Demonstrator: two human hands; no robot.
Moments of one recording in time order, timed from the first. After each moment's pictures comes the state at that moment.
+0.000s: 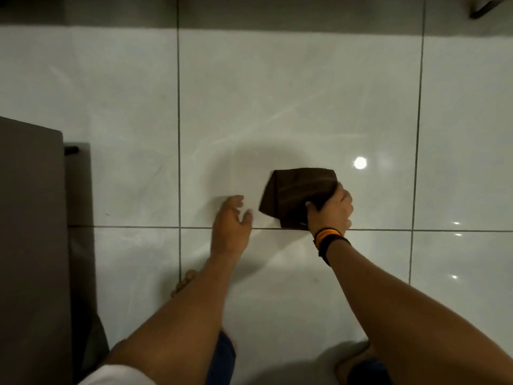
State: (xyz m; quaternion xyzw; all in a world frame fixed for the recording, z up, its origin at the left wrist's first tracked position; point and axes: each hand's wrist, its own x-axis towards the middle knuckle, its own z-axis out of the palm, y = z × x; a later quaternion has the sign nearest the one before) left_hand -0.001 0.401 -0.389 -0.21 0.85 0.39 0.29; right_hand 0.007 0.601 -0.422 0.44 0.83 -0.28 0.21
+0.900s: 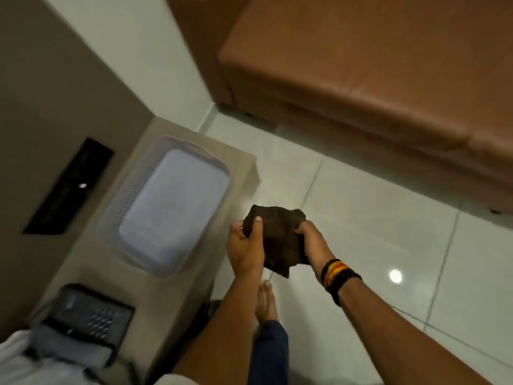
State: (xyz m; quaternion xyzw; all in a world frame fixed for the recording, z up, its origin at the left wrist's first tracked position) left_hand 0.011 0.200 0.000 -0.52 0.64 0.57 -0.02; right_hand -0.042 0.325 0.010 0.26 0.65 -0.59 0.41
